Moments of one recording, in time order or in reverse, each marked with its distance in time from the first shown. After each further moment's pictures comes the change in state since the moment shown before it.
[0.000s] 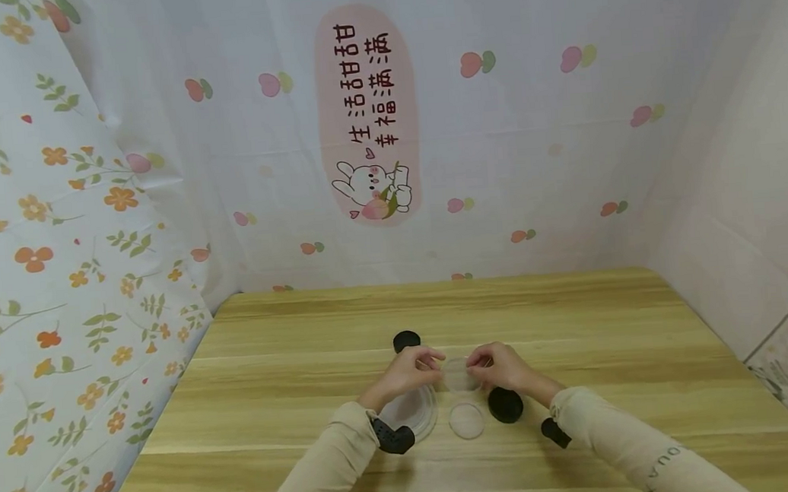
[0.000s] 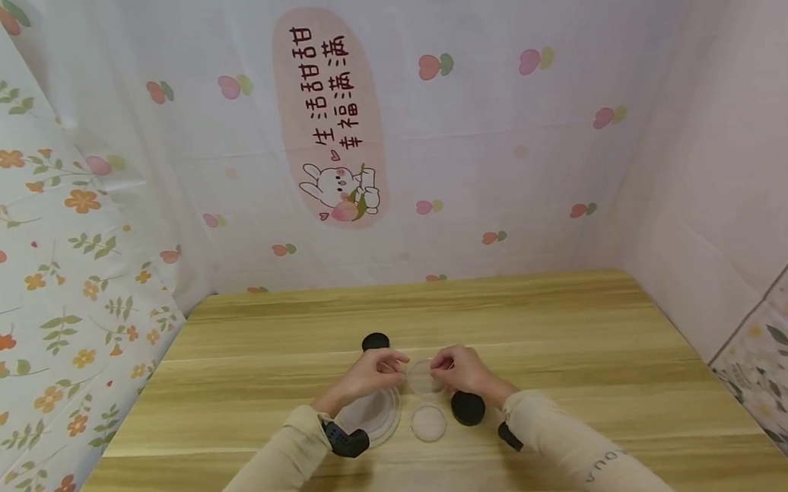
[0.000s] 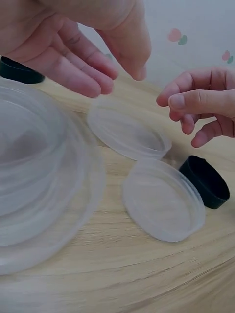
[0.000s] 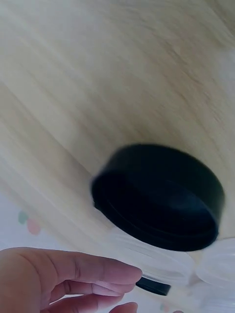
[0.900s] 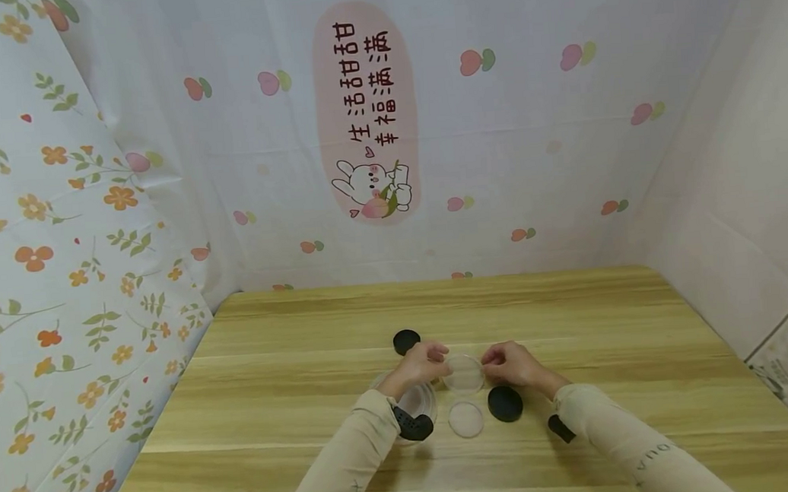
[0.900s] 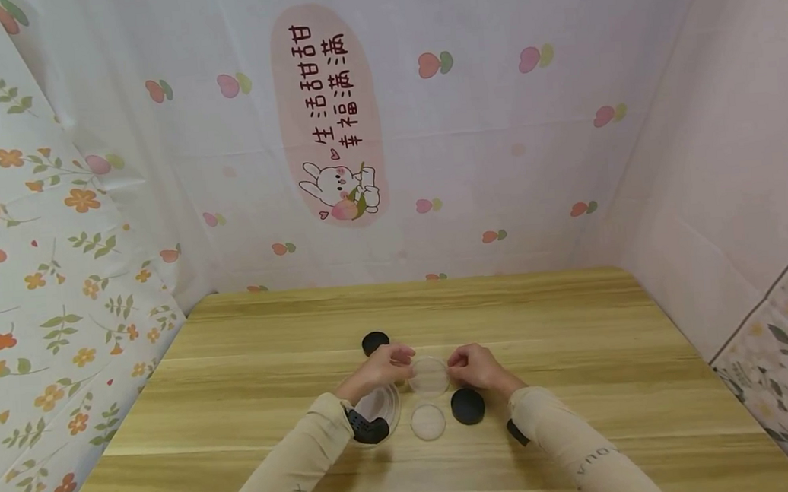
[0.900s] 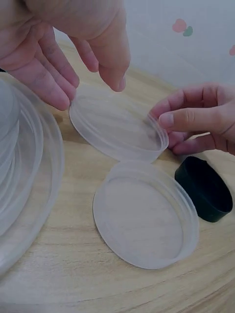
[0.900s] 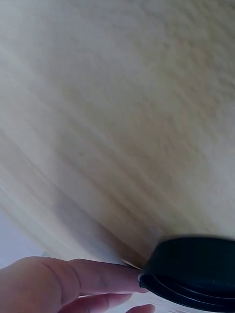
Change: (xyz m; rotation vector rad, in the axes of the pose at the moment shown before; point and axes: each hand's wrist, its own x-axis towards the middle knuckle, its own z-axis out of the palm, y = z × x) left_hand 0.028 -0.014 0.016 0.063 0.041 -0.225; right_hand 0.001 0.031 -0.009 -0.004 0.007 0.088
